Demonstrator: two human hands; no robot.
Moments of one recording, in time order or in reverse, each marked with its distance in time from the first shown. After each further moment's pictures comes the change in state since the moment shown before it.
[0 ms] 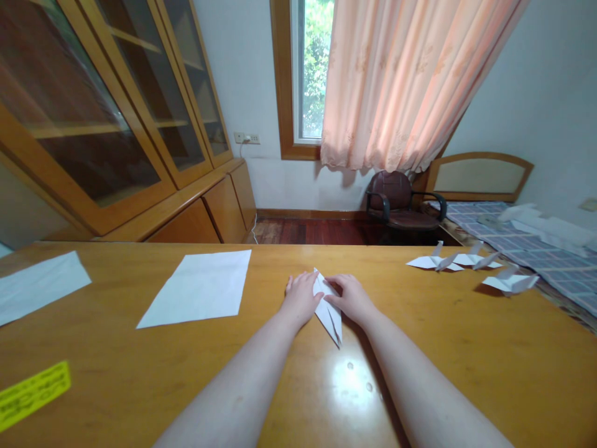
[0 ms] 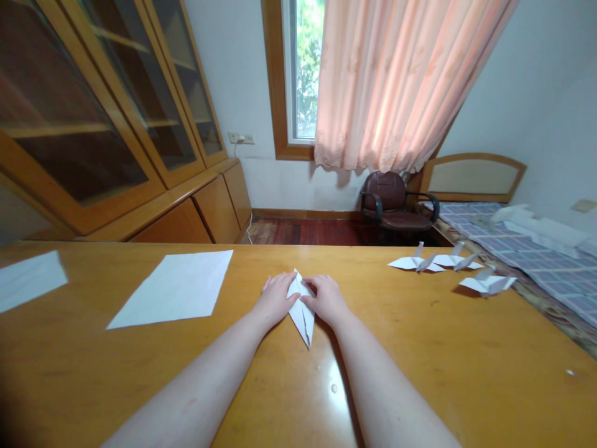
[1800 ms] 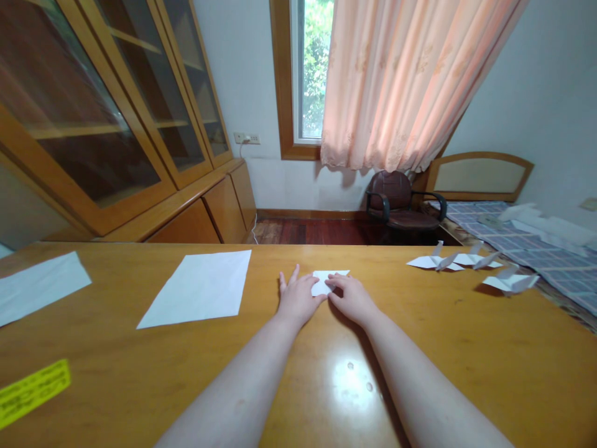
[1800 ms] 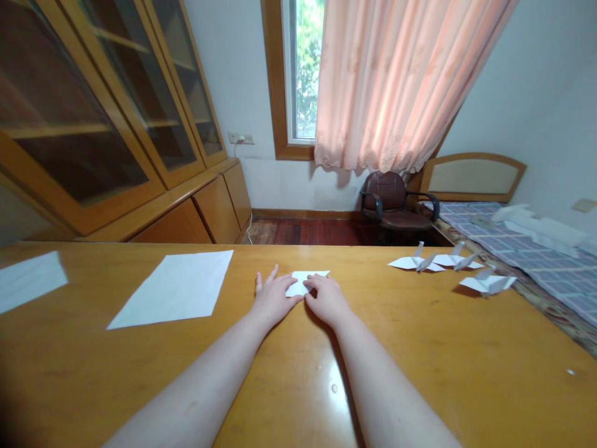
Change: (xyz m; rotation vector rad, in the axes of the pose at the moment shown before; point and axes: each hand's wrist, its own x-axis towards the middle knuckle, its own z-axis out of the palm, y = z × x) left_hand -0.005 0.000 -0.006 0.078 0.056 0.010; right_hand -0.003 -0.001 0.001 -0.047 -0.006 0.021
